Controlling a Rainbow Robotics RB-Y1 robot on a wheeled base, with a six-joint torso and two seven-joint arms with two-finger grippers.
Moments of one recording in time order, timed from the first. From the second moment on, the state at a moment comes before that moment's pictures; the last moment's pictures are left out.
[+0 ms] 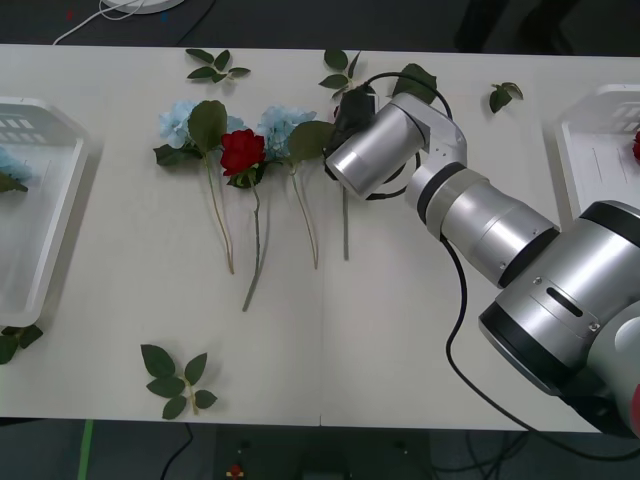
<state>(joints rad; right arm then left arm) -1.08 -0.12 0.59 -0.66 -0.24 0.85 0.80 -0.35 0.90 0.48 -1.17 0.81 1.14 -2.16</state>
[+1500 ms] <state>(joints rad) -1.13 -0.05 0.69 -0.45 -0.21 0.70 0.75 -0.60 0.92 0.44 -1.28 1.14 1.41 -2.15</state>
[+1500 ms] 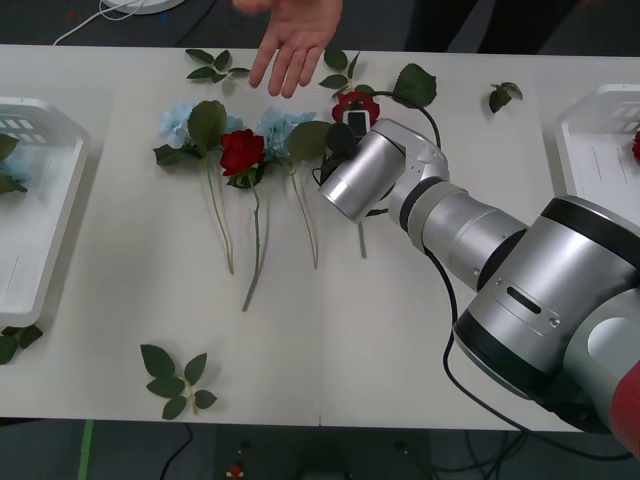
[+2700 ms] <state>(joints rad) -0.73 -0.65 0.55 -1.41 -0.25 0.25 0.76 -0.61 0.92 0.39 -1.28 1.16 1.40 -2.08</state>
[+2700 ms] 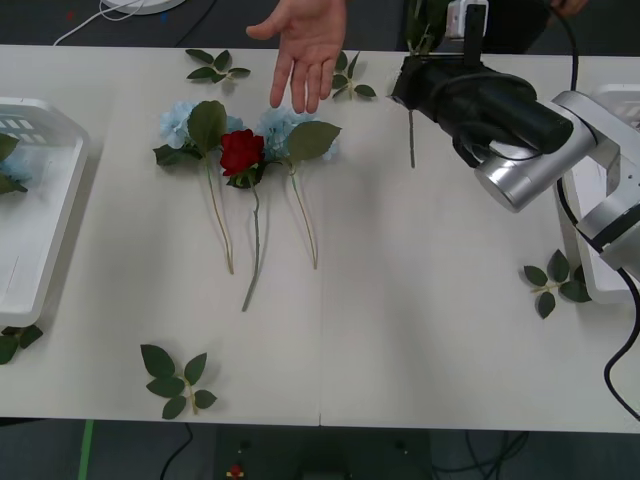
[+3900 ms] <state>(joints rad) -0.75 -0.46 0.44 -1.42 0.20 0.17 0.76 -0.61 0.92 0.39 -1.28 1.16 1.40 -2.08</state>
